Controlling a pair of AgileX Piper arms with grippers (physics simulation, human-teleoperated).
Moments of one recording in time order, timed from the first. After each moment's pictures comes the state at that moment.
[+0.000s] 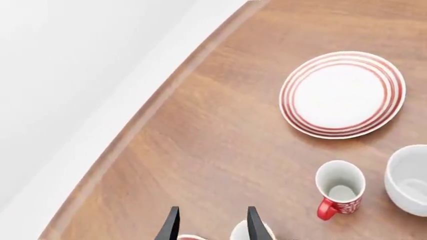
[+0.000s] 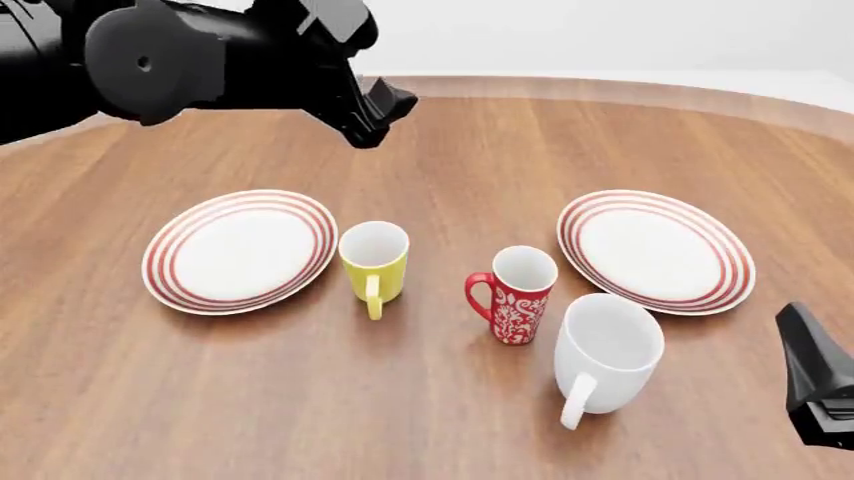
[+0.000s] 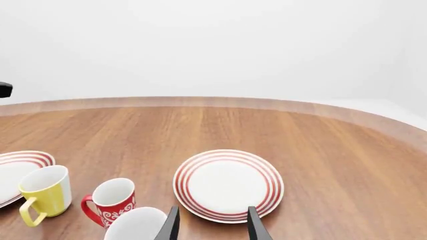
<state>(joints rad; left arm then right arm) -0.60 1.44 -1.25 0.27 0.51 0.00 0.02 0.00 0.00 0.01</state>
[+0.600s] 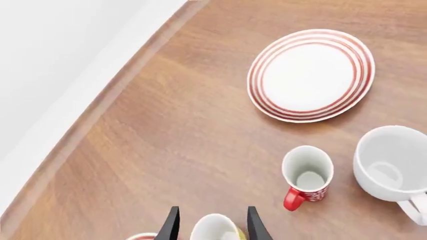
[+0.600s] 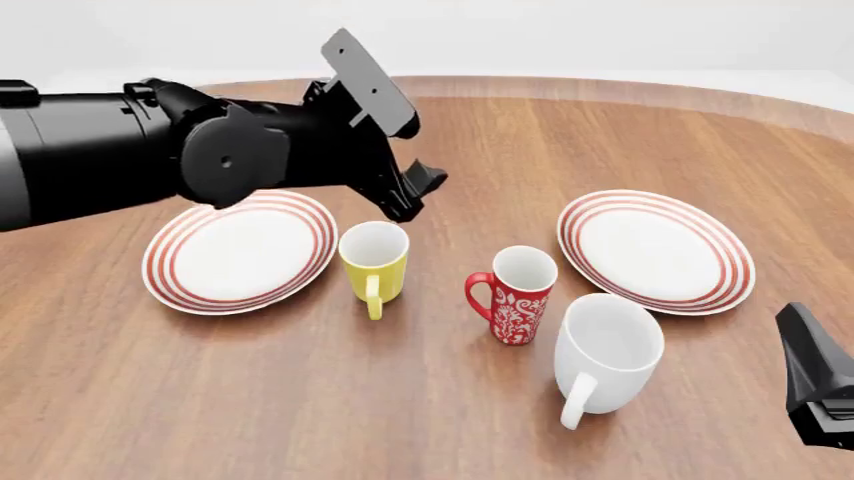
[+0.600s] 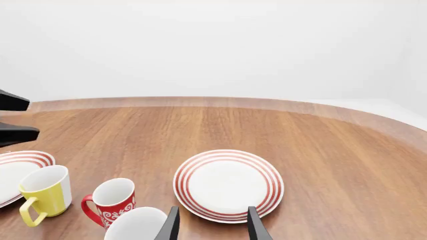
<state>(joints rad) -0.66 1.52 -1.12 0.15 0.45 0.00 0.02 0.00 0.00 0.01</state>
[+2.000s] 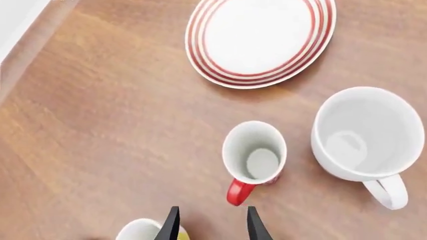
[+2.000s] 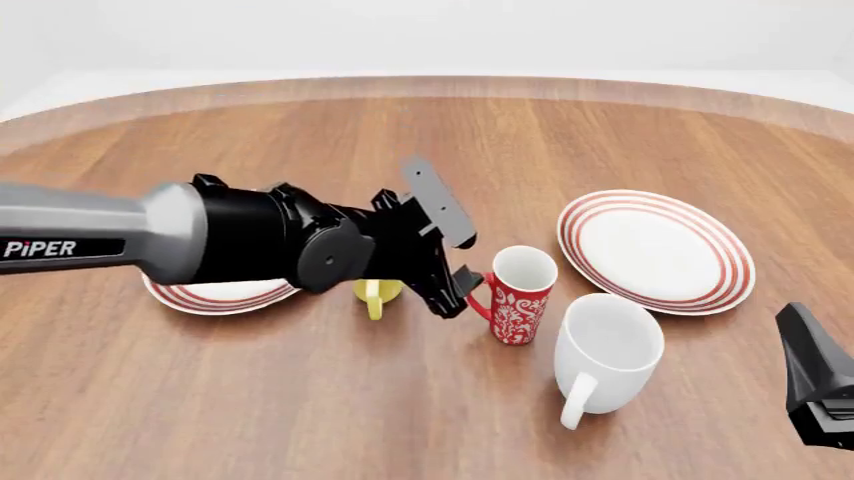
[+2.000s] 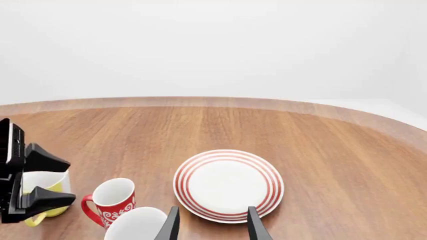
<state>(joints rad) -0.76 1.74 -1.05 0.06 0.39 0.00 0.02 0.00 0.00 0.01</state>
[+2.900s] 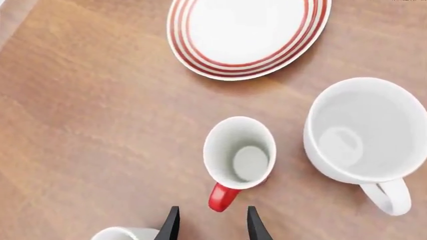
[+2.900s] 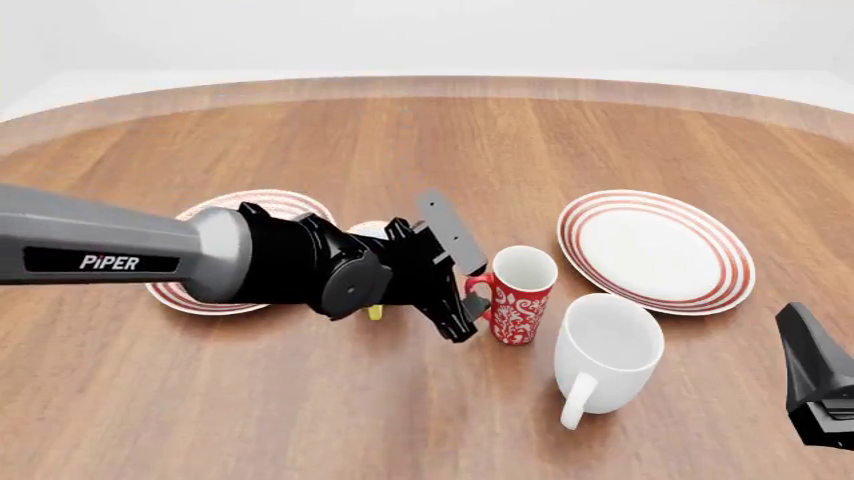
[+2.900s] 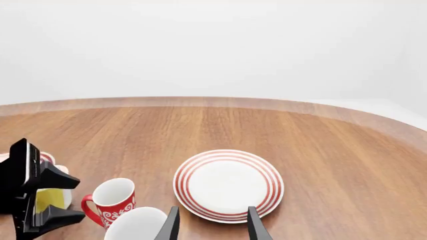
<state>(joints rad) -0.79 1.83 -1.04 0.00 0.36 0.00 0.02 0.00 0.00 0.01</state>
